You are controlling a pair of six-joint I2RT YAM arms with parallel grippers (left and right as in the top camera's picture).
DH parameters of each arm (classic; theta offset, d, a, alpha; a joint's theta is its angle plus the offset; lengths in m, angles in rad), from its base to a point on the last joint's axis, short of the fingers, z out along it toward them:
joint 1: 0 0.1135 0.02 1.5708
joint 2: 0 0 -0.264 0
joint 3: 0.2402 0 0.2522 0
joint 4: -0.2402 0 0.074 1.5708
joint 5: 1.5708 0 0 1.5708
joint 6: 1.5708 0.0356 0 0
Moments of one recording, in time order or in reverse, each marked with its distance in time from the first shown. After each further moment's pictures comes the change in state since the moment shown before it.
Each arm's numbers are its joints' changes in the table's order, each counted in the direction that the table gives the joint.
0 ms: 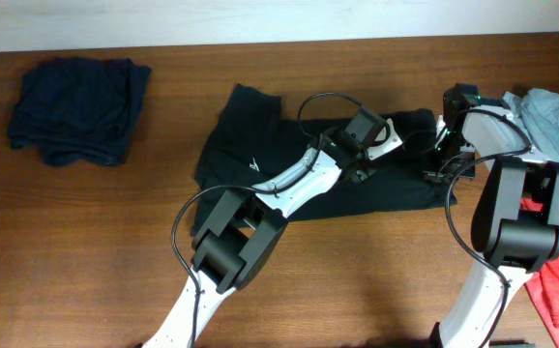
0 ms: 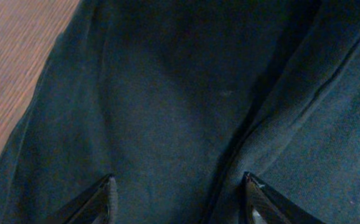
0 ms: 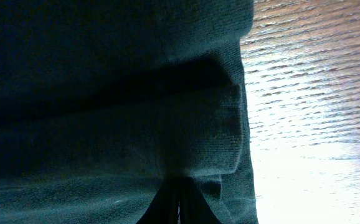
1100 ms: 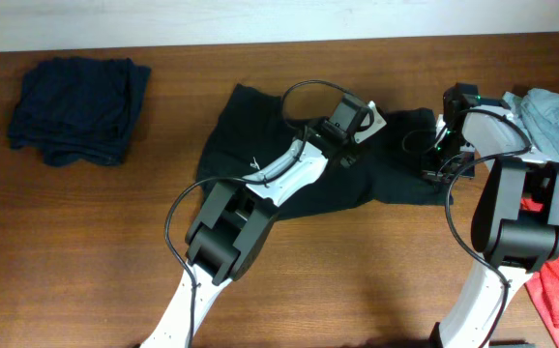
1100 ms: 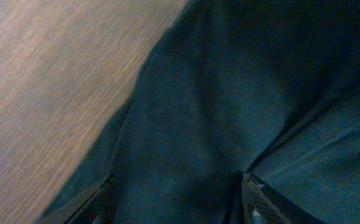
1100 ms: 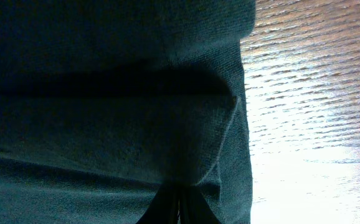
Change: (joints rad) left arm 0.072 -0.016 0.000 0.098 -0.052 -0.022; right arm 0.000 0.001 0.000 0.006 -0.008 -0.001
